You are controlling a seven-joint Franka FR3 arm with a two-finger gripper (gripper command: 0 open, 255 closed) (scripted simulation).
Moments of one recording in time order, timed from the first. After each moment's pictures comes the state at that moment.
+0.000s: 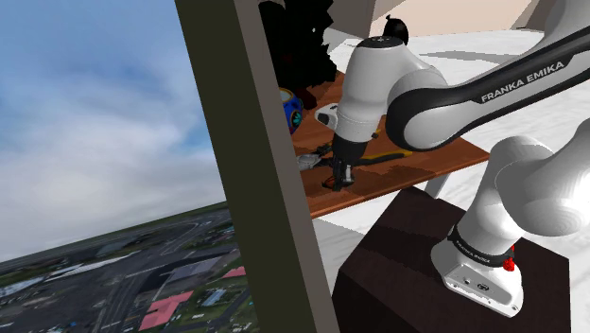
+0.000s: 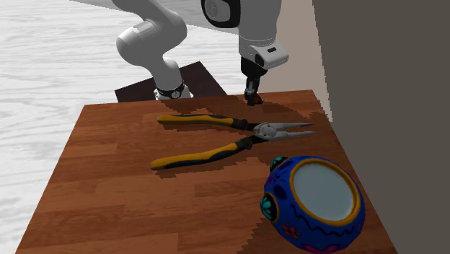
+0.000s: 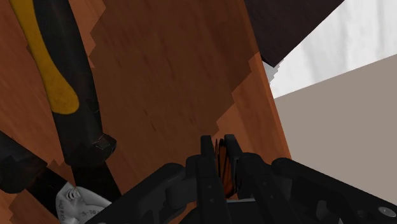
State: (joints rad) arm 0.33 -0.53 0.20 -2.71 0.07 2.28 -0.30
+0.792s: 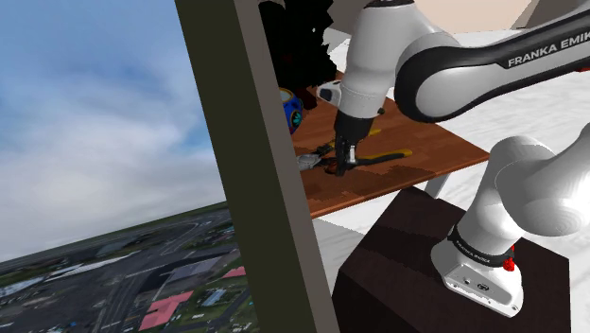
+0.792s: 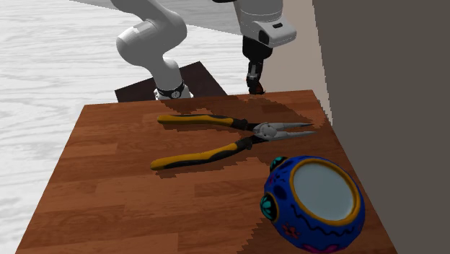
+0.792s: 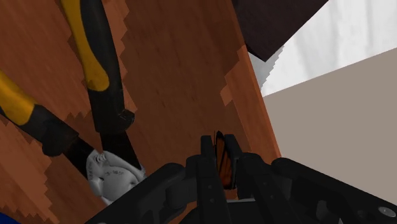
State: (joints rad) arm 0.33 -0.59 0.19 -2.62 0.07 2.12 -0.30
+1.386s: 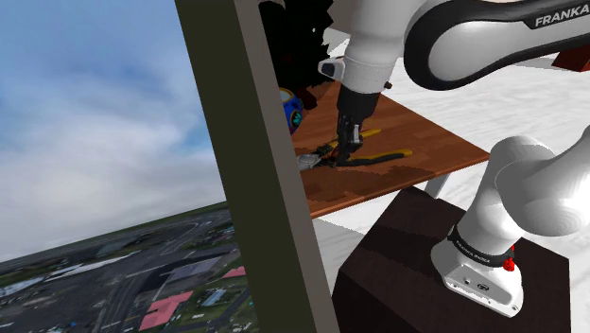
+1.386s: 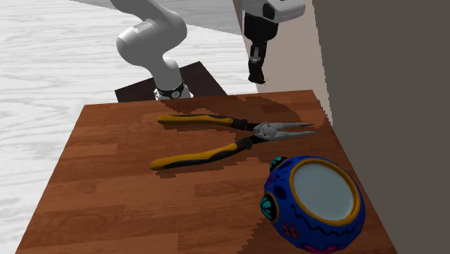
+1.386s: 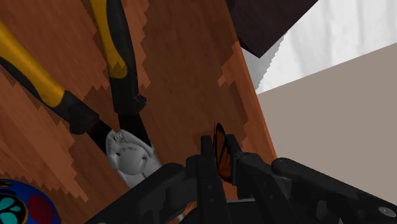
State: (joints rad) arm 0.33 -0.63 0.17 -2.52 0.06 1.99 -0.31
